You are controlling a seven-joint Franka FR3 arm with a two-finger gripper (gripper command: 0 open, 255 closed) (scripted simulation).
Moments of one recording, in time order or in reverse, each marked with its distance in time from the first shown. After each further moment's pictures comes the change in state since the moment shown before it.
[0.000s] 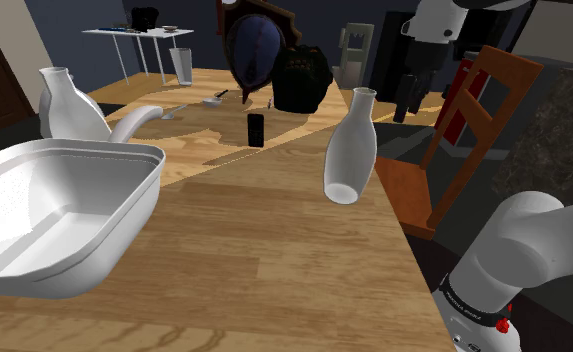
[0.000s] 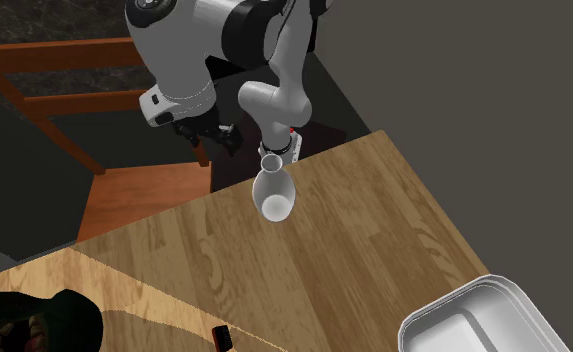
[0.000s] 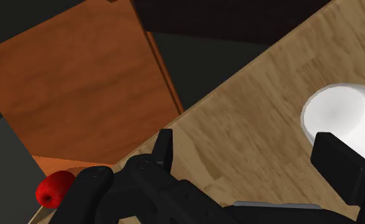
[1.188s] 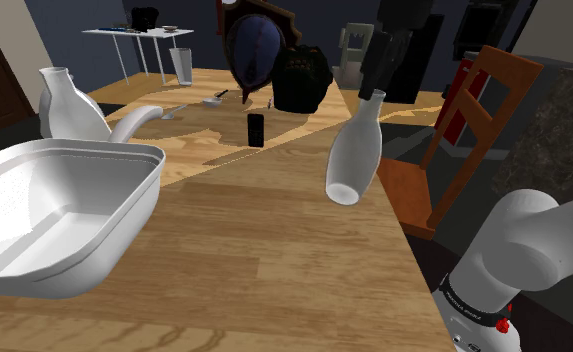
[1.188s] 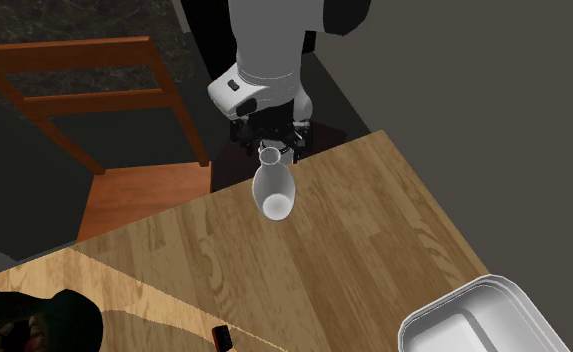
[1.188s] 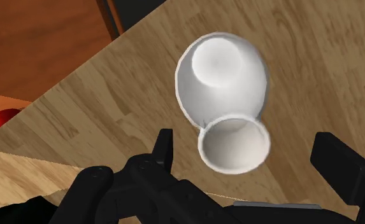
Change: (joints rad) arm 0.099 0.078 0.237 0.244 0.153 -0.037 0.190
